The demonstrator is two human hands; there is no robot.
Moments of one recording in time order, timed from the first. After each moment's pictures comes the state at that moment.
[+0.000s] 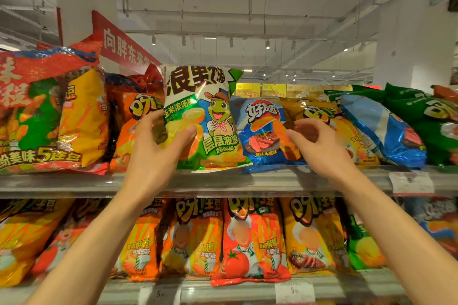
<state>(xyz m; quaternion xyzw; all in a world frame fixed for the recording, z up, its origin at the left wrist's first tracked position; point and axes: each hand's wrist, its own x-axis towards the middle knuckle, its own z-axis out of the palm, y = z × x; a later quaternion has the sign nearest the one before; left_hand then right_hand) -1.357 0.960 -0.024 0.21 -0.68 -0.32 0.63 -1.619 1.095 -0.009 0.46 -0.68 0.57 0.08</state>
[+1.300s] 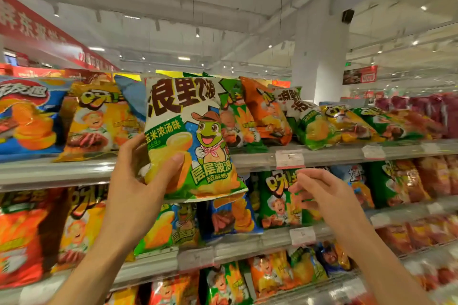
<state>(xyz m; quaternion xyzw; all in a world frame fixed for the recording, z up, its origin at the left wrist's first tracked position) -1.692 1.269 -0.077 0.14 -0.67 -0.43 0.58 -1.910 1.479 -0.094 0.32 -0.64 0.70 -0.03</state>
